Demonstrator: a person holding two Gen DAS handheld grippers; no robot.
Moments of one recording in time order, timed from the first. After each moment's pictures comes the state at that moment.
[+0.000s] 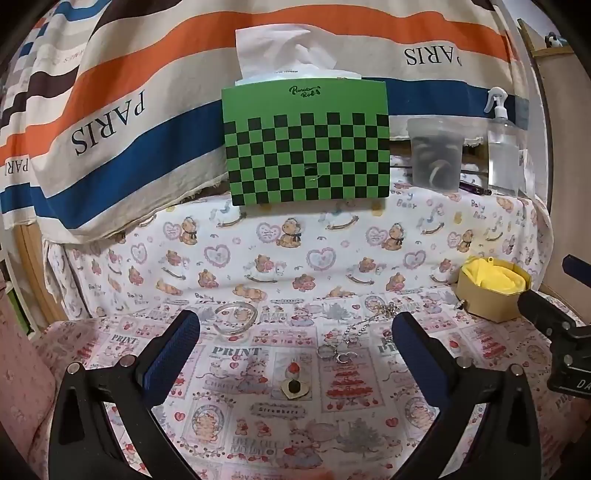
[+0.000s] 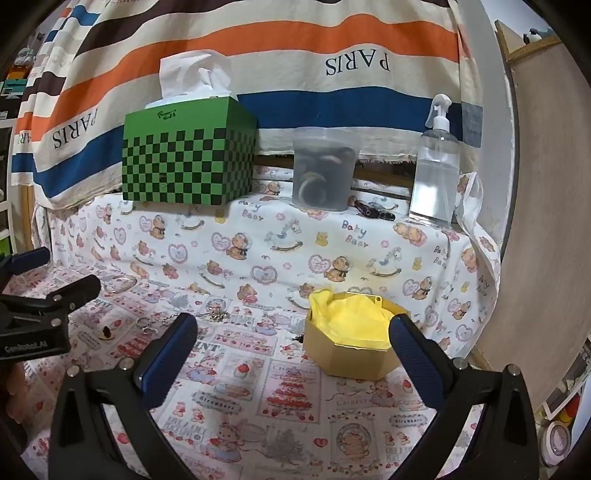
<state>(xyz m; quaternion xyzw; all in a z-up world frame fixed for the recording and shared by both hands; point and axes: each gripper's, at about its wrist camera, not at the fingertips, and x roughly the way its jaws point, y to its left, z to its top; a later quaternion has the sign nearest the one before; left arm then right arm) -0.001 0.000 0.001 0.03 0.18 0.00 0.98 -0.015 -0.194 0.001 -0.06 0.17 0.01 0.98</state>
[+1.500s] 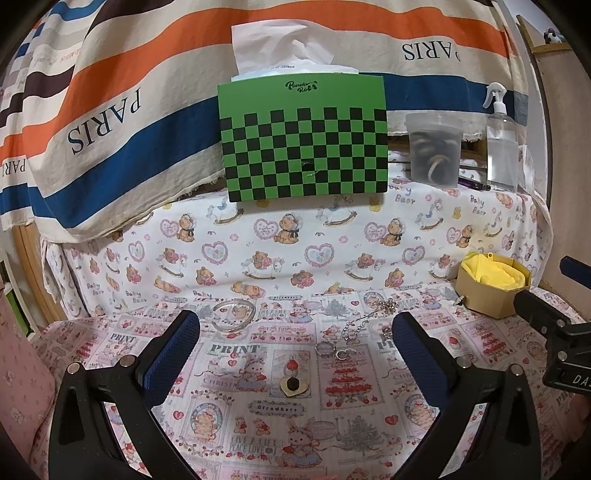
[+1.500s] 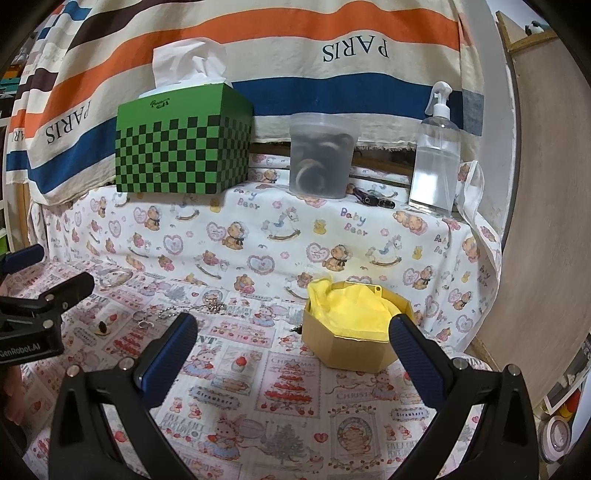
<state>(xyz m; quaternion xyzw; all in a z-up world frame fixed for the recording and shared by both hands) 0.002 0.000 -0.001 0.03 0.20 0.00 0.98 -0.009 -0.193 -0.002 -0.05 0.19 0.01 0.98</state>
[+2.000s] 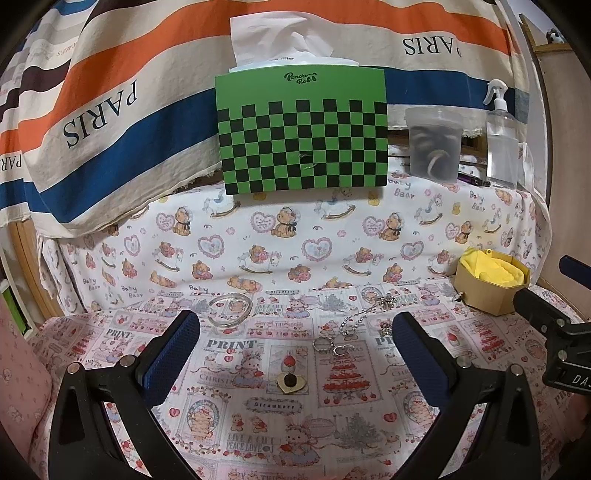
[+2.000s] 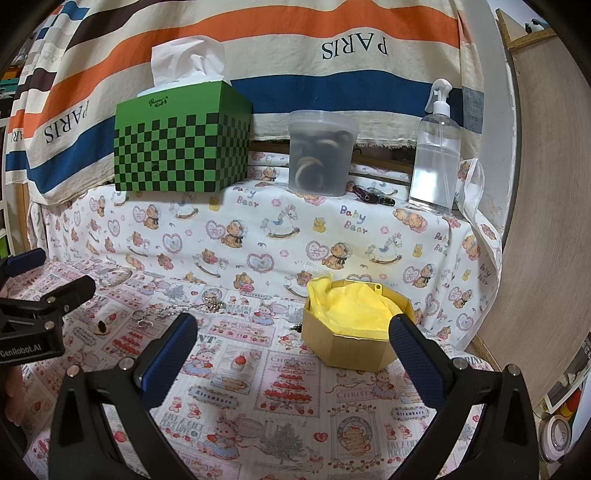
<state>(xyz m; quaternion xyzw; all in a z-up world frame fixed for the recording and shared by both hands) 0.005 -0.001 -0.004 0.03 0.21 -0.01 0.98 -0.008 -0.193 -0.002 -0.05 0.20 0.01 0.98</state>
